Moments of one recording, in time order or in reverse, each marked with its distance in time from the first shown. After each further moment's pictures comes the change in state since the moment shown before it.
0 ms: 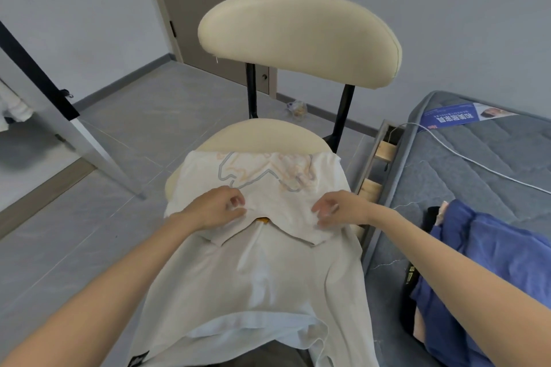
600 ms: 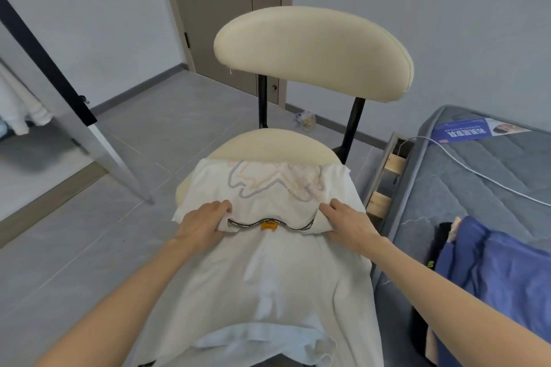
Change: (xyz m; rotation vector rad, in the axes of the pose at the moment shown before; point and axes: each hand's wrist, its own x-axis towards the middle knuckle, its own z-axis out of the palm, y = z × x) left_hand -0.024 -0.029 0.010 0.268 0.125 -0.060; right_hand 0.006 -0.006 0.033 -0.589 0.350 -0.125
